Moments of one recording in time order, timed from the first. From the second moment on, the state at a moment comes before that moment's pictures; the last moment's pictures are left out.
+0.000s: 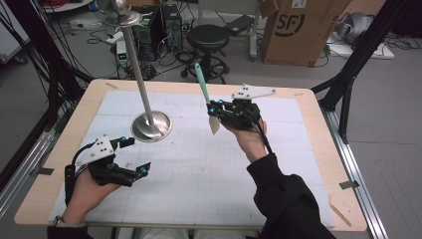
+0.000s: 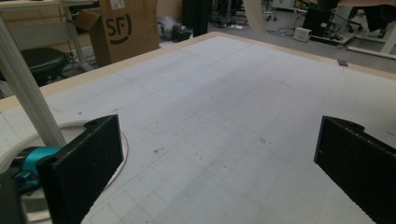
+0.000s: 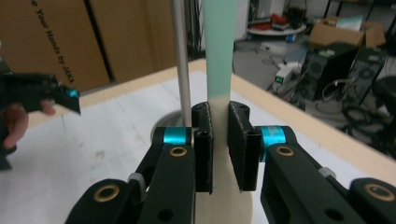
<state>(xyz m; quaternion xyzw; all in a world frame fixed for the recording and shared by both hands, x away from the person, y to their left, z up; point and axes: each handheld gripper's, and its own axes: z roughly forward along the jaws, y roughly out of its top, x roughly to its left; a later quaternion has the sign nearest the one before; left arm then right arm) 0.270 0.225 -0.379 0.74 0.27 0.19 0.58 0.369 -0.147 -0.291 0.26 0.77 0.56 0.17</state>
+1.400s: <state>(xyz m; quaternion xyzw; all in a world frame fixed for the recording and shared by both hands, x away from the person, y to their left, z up) 0.259 0.236 -0.379 0.74 0.27 0.20 0.58 0.419 -0.038 -0.231 0.23 0.76 0.58 0.18</state>
